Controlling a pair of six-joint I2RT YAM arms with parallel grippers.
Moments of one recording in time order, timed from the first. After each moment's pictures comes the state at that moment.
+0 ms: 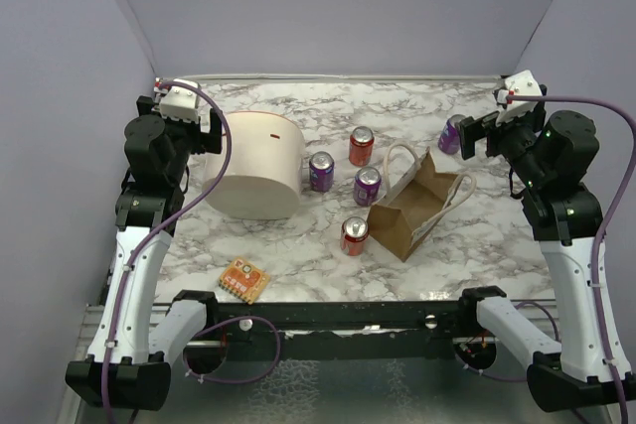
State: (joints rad) left arm -0.06 0.91 1.07 -0.29 -0.01 0.16; right arm 0.09 0.88 1.26 -0.49 -0.15 -0.33
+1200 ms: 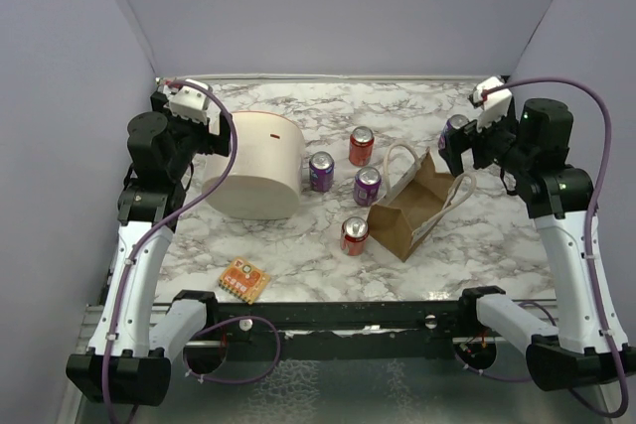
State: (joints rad) left arm -0.06 0.93 1.07 -0.27 0.16 0.17; right arm 0.08 1.00 1.34 -0.76 -0.30 -0.35
